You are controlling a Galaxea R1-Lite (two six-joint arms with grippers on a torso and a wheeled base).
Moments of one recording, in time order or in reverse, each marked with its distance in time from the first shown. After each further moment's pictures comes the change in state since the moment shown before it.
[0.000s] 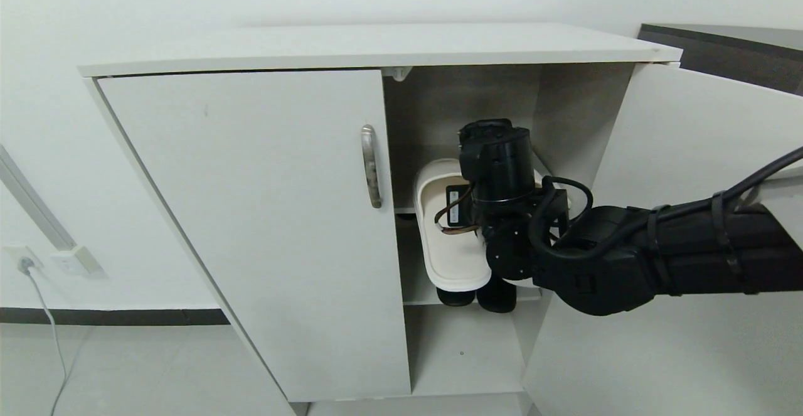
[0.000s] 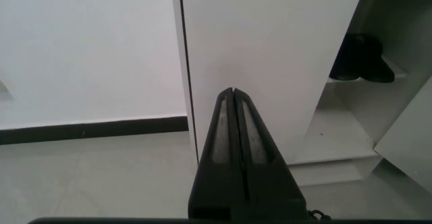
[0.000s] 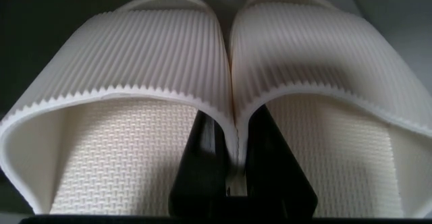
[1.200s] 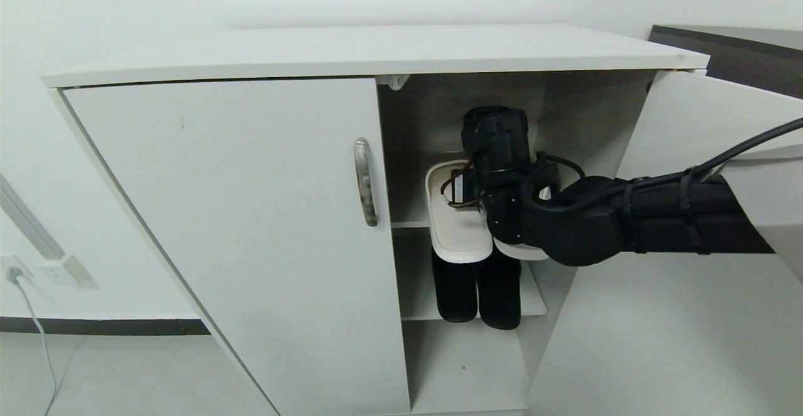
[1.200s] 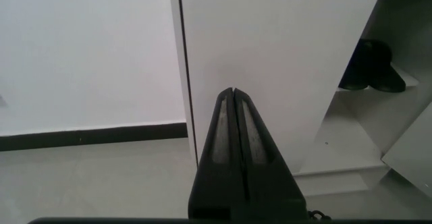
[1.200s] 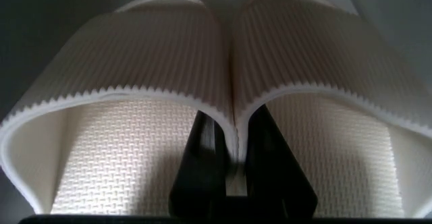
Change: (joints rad) left arm 0.000 0.000 0.000 0.000 0.000 -0.001; right arm -0.076 0.088 -0.217 0.151 0.072 -0.001
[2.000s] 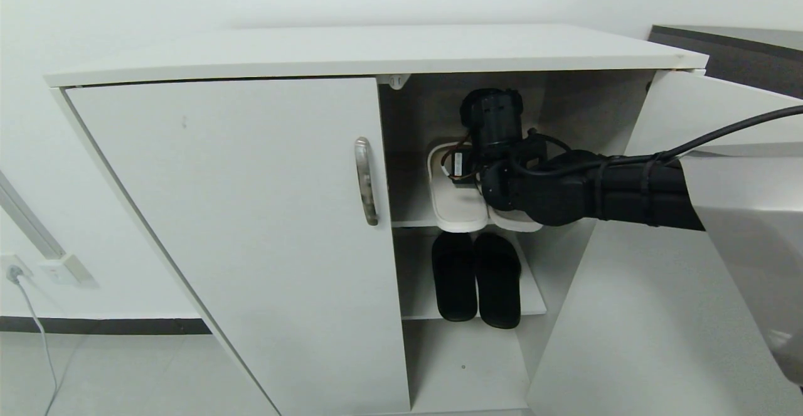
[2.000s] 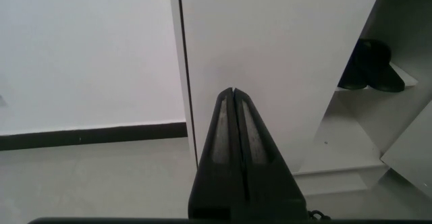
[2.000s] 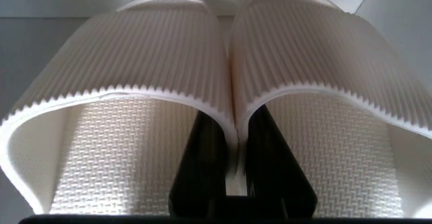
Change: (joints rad) left arm 0.000 0.000 0.000 0.000 0.001 -0.001; right arm -0.072 0.132 -0.302 0.151 0.046 0.001
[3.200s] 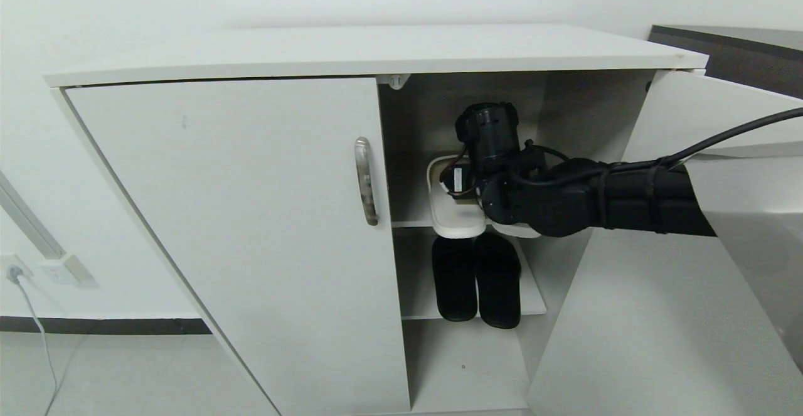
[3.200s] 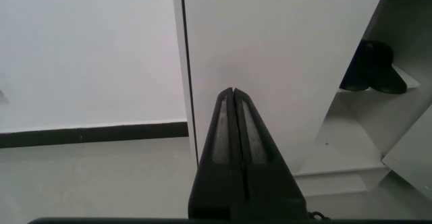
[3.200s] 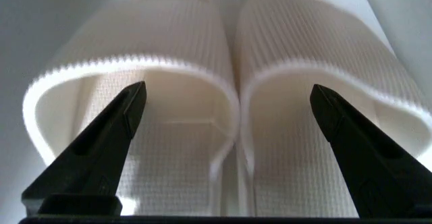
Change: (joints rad) left arm 0.000 0.000 0.000 0.000 0.010 -0.006; right arm 0.028 -0.040 0.103 0.028 -0.006 0.035
